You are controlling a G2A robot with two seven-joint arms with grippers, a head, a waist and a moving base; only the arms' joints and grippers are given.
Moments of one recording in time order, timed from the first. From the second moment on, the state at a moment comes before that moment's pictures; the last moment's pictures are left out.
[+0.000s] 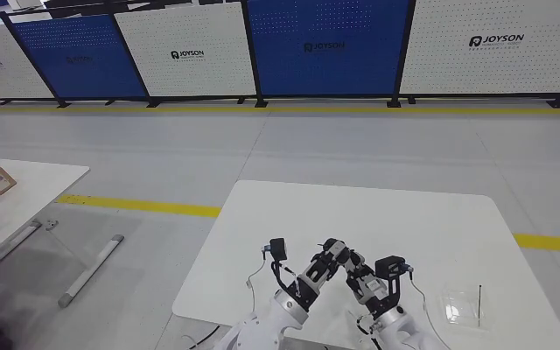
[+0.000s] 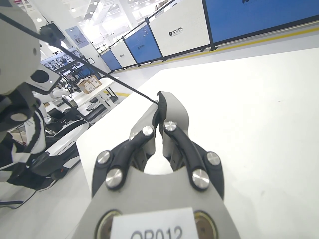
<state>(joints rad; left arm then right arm) 1.65 -1.31 -1.04 -1.96 -0.01 -0.10 0.04 -1.54 -1.32 1.08 -1.62 -0.92 -0.22 -0.02</state>
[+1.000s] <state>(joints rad) 1.59 -1.32 -1.14 -1.78 -0.20 -0.02 0.05 -1.88 -1.28 1.49 -1.85 -0.59 -0.34 -0.36</state>
